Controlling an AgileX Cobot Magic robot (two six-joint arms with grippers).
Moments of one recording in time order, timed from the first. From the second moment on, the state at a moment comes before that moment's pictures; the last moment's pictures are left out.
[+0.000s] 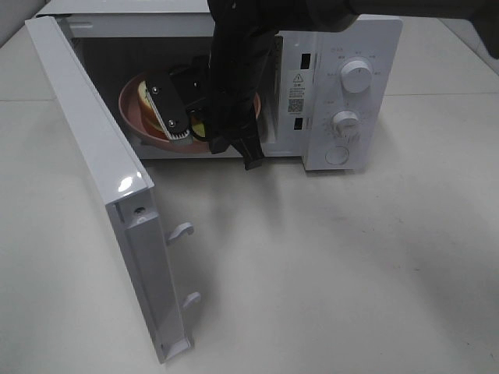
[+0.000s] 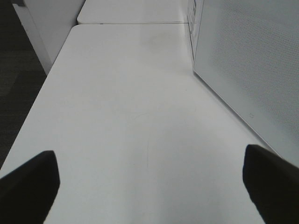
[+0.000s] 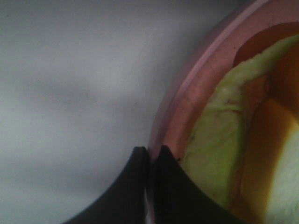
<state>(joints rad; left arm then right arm) 0.04 0.00 -0.50 -0.02 1.04 0.04 0.67 2.22 -1.86 -0.07 0.87 -1.28</state>
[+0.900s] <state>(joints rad) 0.04 0.00 -0.50 -0.02 1.04 0.04 0.64 2.35 -2.04 -0.10 0.82 -1.18</state>
